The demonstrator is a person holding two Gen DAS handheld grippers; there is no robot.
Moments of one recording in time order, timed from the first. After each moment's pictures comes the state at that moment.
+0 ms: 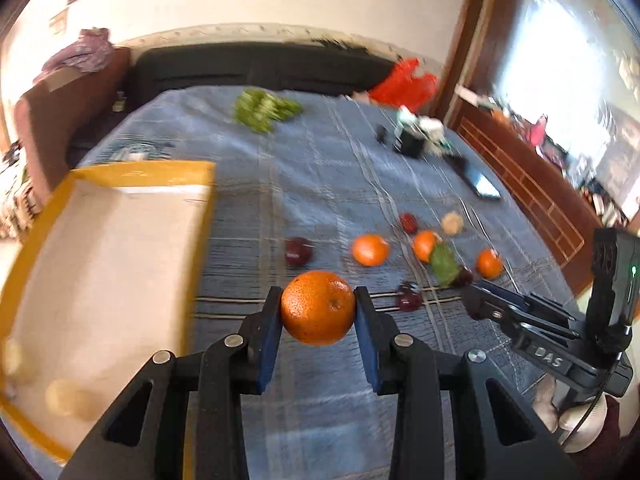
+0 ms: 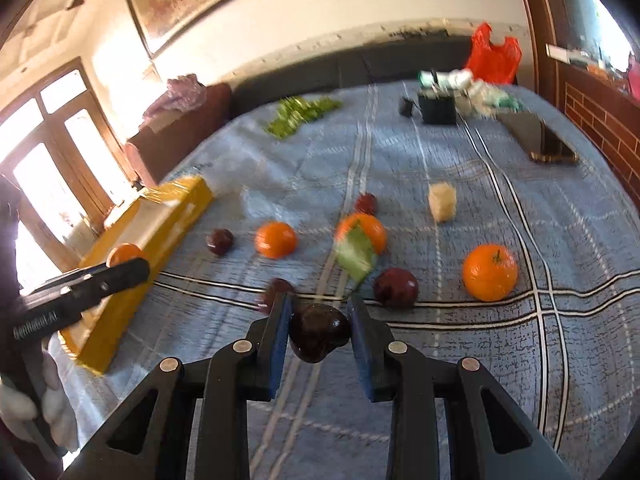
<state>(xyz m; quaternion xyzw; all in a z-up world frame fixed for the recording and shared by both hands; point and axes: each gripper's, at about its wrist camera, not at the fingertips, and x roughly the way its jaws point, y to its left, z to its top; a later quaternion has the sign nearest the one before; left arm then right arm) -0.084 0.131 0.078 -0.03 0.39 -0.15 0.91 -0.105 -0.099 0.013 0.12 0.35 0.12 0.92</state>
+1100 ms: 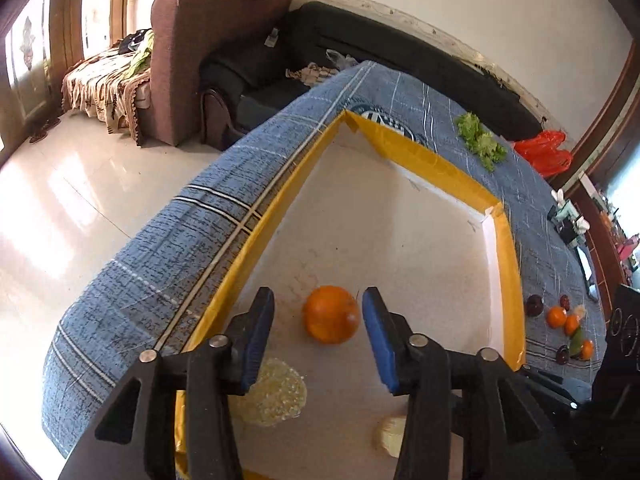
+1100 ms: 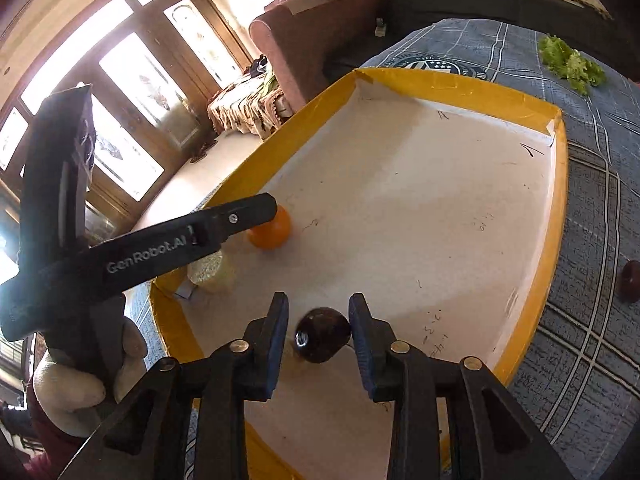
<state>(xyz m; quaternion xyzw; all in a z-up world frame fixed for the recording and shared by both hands) -0.052 0.375 0.045 -0.17 0.44 0.04 0.88 -0.038 0.203 0.003 0.04 0.47 0.35 0.81</state>
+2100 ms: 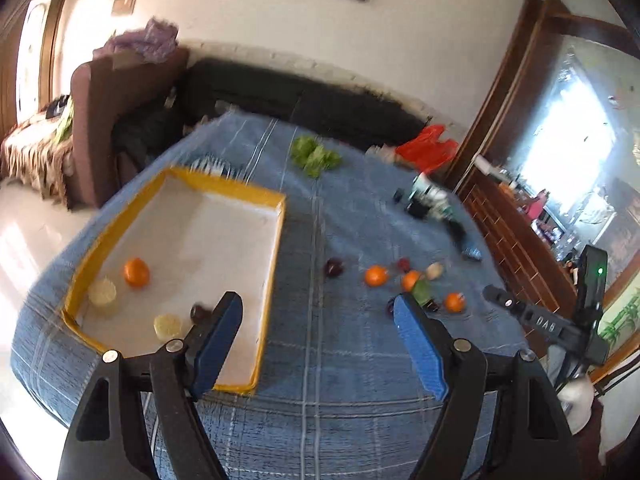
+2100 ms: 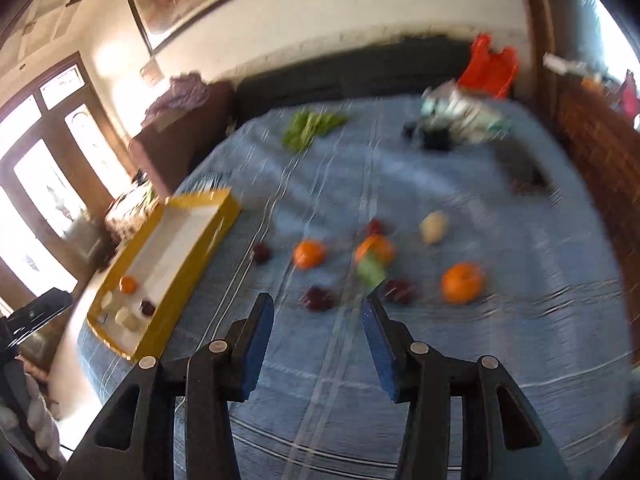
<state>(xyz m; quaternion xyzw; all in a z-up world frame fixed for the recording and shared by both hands) -0.183 0.201 0.171 -0.13 0.33 -0.11 0.93 -0.140 -0.107 0.101 0.10 0.36 0.10 0.92</state>
